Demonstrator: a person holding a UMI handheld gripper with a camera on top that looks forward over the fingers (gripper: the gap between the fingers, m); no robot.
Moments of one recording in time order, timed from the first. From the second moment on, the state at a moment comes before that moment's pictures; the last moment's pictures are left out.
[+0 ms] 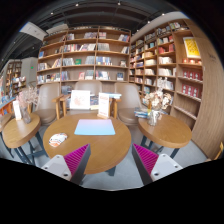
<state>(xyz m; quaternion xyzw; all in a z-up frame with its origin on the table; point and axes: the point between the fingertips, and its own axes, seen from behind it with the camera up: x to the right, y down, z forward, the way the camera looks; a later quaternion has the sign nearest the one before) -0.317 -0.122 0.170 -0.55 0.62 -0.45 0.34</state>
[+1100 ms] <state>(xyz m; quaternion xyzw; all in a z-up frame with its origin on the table) -0.223 0.158 0.065 -0.62 0.60 -0.34 0.38</state>
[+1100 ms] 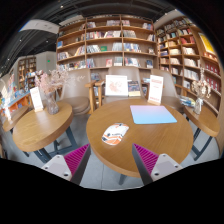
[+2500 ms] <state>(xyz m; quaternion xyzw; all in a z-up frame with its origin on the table) -0.053 0.151 0.015 -0.63 0.63 -0.32 0.31</state>
